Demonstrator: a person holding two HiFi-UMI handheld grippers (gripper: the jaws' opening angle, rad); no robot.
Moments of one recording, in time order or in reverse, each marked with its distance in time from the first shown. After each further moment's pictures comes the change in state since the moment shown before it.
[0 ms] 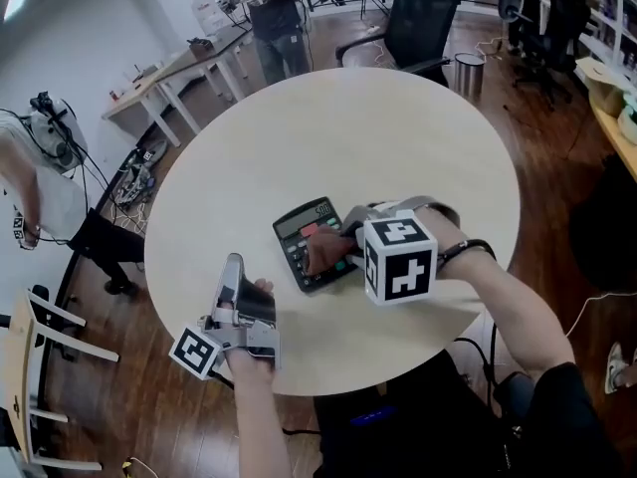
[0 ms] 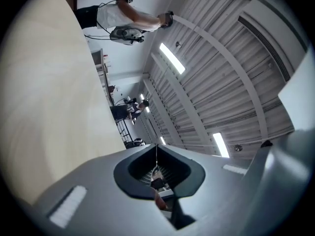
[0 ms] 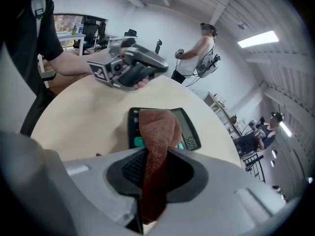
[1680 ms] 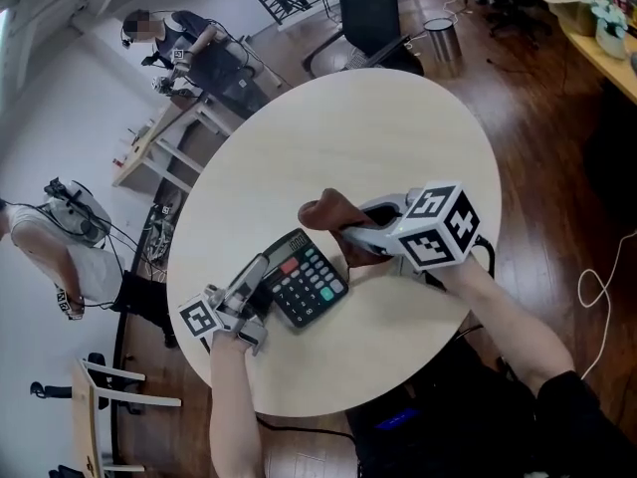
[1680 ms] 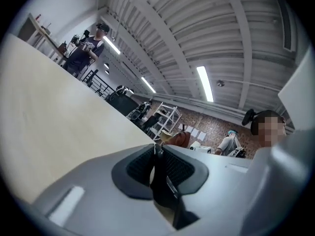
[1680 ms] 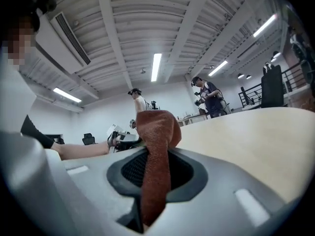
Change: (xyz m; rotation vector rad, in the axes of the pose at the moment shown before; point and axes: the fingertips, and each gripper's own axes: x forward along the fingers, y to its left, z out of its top) left arm 0.094 0.016 -0.099 0.290 0.799 -0.174; right arm -0.085 -0.057 -0.085 1.013 -0.798 -0.092
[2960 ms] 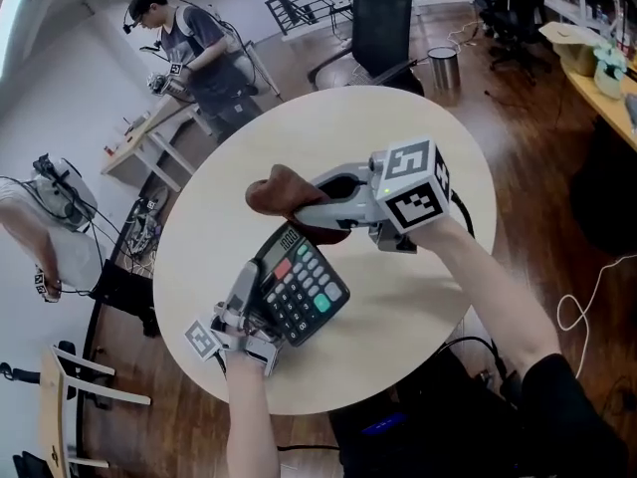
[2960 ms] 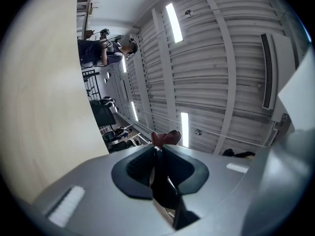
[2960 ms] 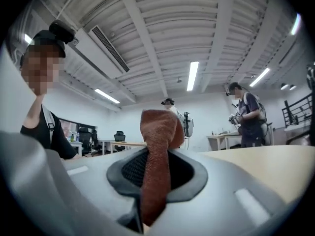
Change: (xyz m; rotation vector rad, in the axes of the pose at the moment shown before) left arm -0.023 -0.074 0.013 -0.316 -0.443 -0.338; right arm 0.034 0.070 0.092 -0.241 -0.100 0.394
